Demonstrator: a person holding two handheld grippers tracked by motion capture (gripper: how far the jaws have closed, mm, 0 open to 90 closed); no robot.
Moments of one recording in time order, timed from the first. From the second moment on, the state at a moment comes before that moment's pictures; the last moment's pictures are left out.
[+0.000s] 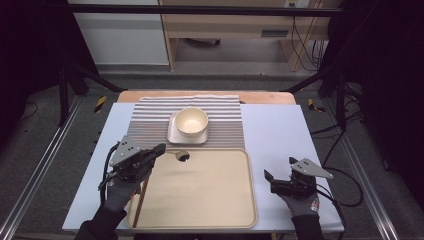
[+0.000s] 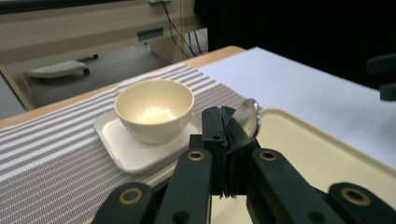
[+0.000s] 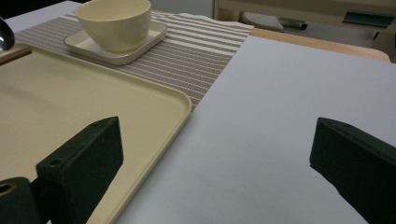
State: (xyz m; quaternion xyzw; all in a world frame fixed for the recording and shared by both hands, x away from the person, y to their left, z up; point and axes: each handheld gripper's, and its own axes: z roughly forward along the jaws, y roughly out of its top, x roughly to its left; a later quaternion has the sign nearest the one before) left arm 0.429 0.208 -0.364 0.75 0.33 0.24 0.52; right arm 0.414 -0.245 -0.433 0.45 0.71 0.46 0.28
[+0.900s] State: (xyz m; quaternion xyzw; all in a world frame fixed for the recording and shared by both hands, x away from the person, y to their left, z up) left arm 0.399 0.179 -0.398 0.78 0.32 0.19 0.50; right arm 0.411 -0.242 -0.435 0.44 0.72 0.46 0.29
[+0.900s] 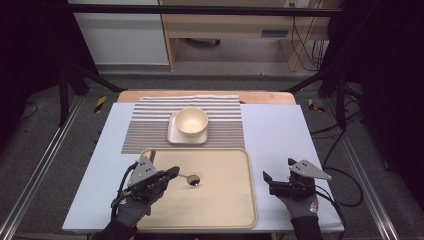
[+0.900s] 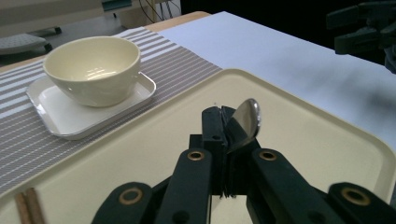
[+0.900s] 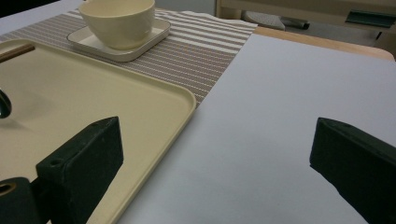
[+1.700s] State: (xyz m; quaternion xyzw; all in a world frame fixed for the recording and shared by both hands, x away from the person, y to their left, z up) left arm 0.410 0.170 -0.415 0.79 0.33 0.19 0.48; right arm 0.413 -0.240 -0.438 0.44 0.72 0.45 0.28
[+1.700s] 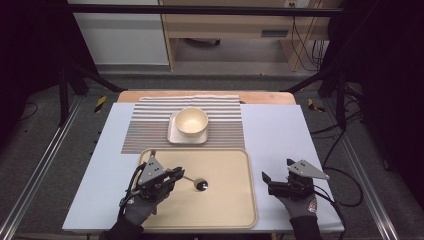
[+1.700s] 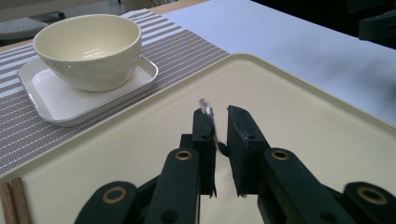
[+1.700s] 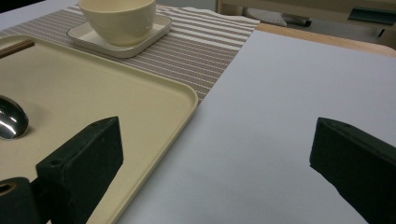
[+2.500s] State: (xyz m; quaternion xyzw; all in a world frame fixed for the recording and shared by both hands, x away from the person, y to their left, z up) left arm 0.439 0.174 -0.437 0.80 0.36 0.20 0.44; right arm 0.413 -0.238 -0.439 0.44 0.72 0.45 0.28
